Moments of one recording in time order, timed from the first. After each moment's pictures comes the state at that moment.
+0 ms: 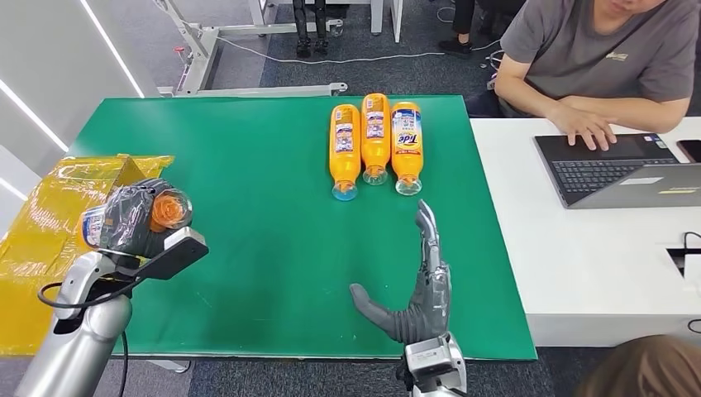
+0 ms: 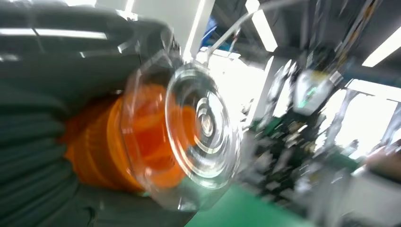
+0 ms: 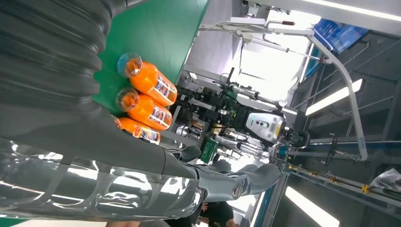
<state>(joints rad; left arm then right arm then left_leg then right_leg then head) -0.31 0.29 -0.25 -1.40 -0.87 0.29 -0.36 -0.10 0.03 0.73 -1.55 0.10 -0.66 -0.70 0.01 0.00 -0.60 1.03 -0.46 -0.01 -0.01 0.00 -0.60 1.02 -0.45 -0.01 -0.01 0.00</state>
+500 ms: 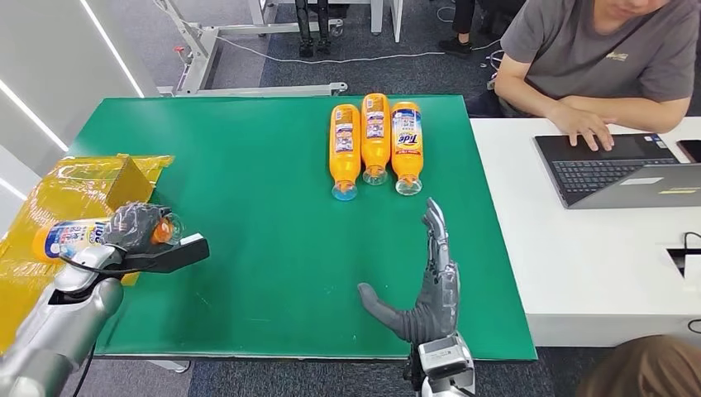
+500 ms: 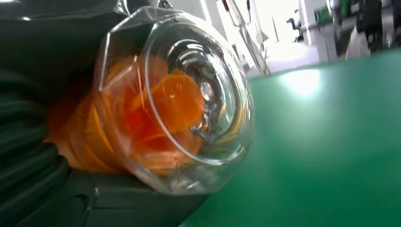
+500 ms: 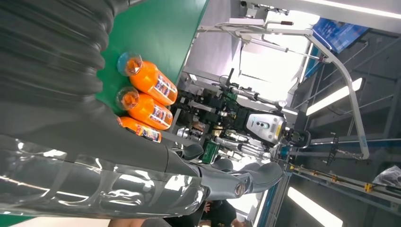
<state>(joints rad) -0.54 0.37 -0.37 -0.82 -1.12 0.24 -0.38 -0.08 0.05 0.67 -1.58 0.11 -0.58 -0.70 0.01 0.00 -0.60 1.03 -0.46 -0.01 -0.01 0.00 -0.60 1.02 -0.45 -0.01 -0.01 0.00</state>
